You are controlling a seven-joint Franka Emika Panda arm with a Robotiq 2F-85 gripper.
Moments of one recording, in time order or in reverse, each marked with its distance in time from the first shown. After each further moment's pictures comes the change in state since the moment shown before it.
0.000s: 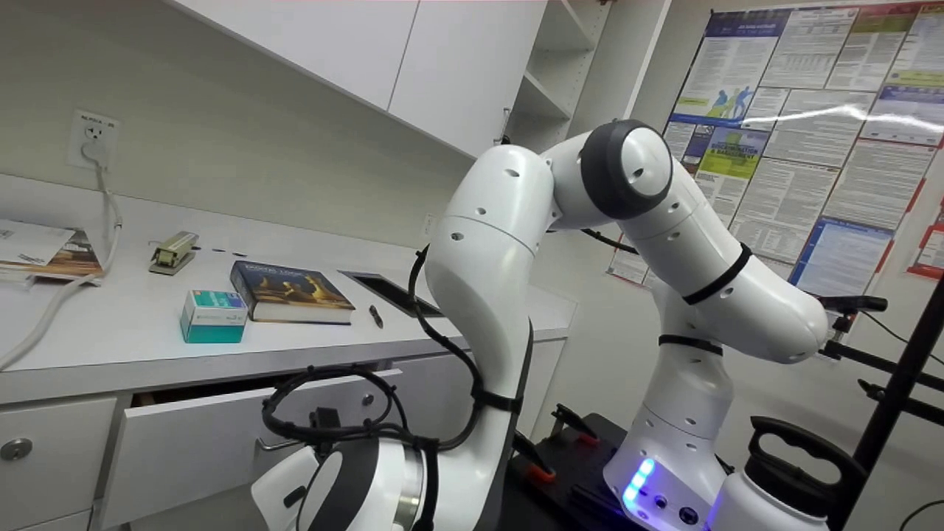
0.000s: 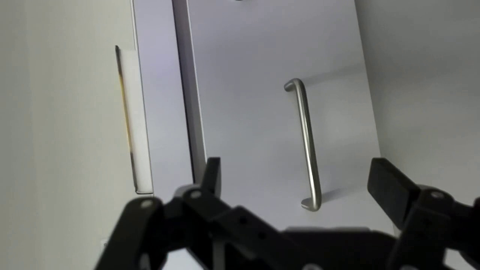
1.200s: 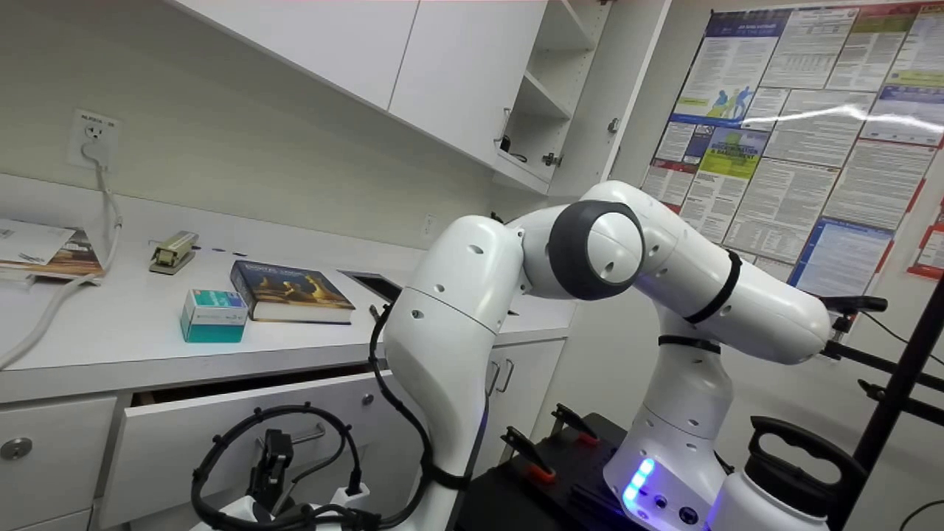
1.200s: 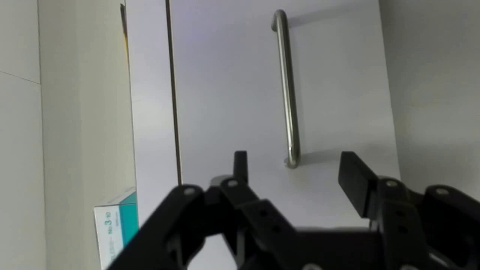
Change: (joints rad) arm 0.069 0.268 -0.043 0.350 -0.092 -0.148 -0.058
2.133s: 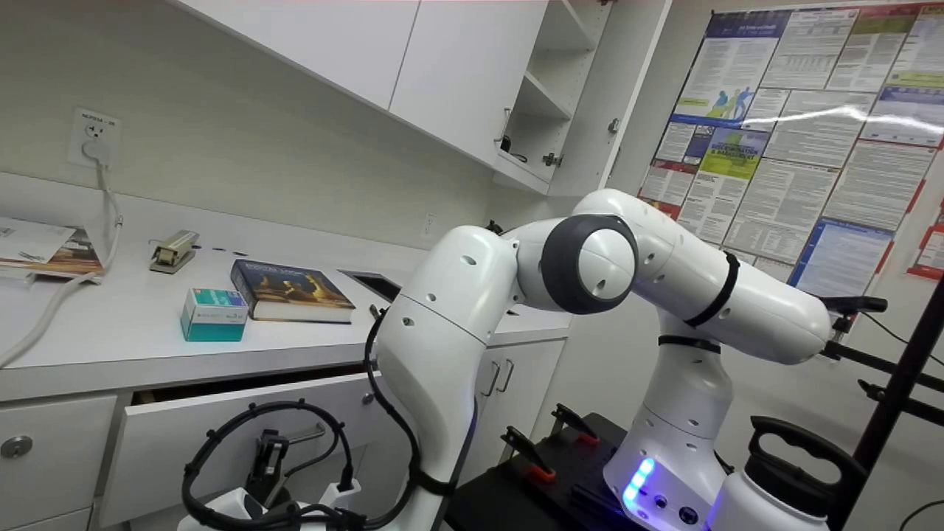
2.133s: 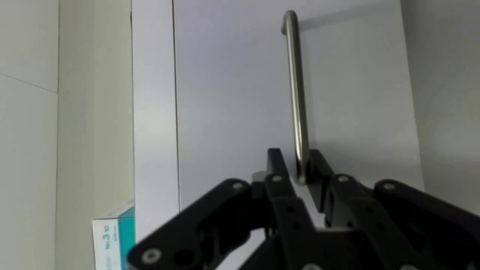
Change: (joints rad) arm 0.000 0.049 -0.026 0.081 0.011 -0.029 -0.023
